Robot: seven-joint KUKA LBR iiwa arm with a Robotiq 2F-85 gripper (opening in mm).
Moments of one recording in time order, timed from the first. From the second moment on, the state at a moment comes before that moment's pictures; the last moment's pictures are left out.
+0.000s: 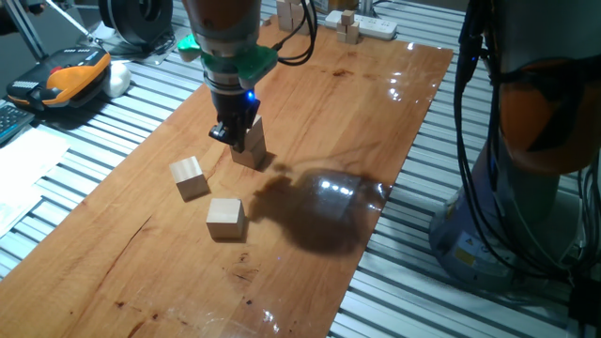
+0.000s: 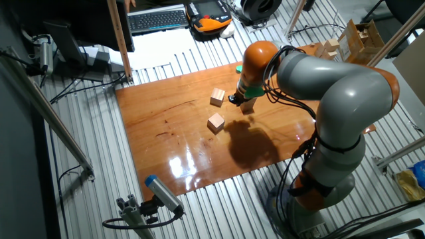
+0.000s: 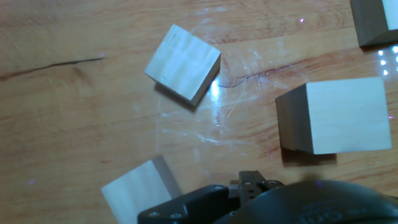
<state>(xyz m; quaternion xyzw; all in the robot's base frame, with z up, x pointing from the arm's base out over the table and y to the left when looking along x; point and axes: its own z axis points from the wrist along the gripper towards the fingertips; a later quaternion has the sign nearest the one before) 0.488 0.089 0.144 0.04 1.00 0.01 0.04</state>
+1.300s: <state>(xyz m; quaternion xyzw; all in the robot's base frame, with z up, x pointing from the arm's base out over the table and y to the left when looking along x) 0.488 0.089 0.144 -0.03 1.00 0.03 0.04</state>
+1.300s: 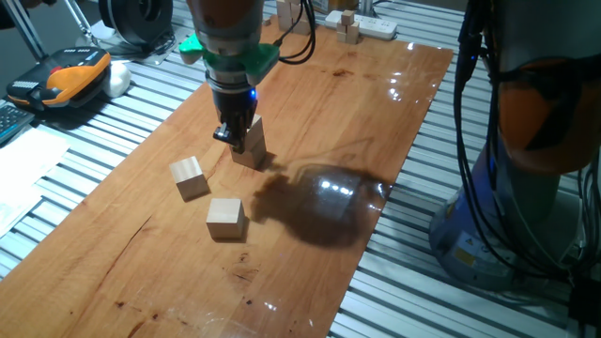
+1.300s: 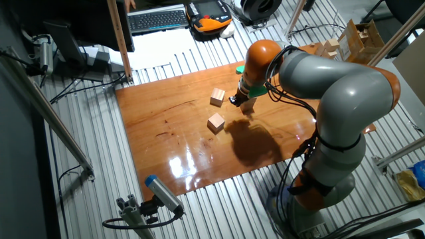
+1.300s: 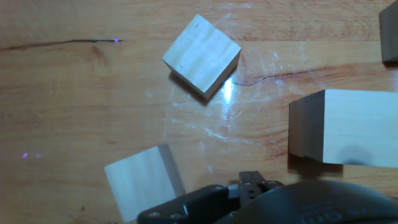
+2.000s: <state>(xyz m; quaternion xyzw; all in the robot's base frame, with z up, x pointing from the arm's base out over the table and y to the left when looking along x) 0.487 0.109 0.147 0.00 1.00 0.02 0.05</state>
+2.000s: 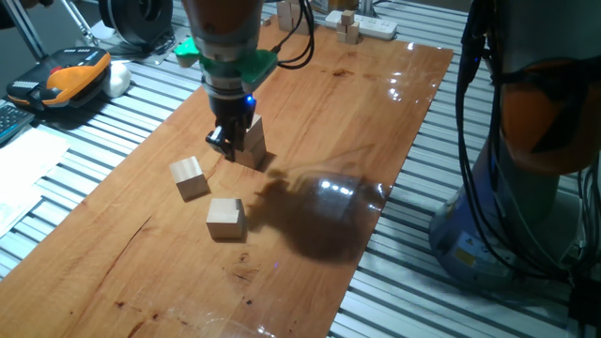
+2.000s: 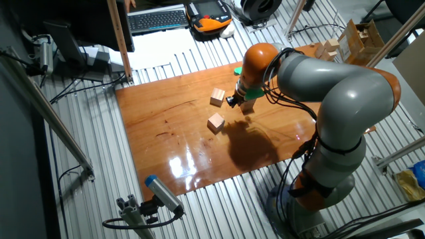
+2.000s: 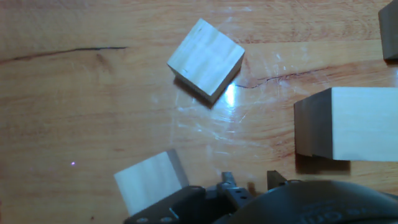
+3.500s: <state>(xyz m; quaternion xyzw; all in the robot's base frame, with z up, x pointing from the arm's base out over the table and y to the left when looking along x) 0.474 0.168 0.135 -0.09 0.99 -0.01 0.07</state>
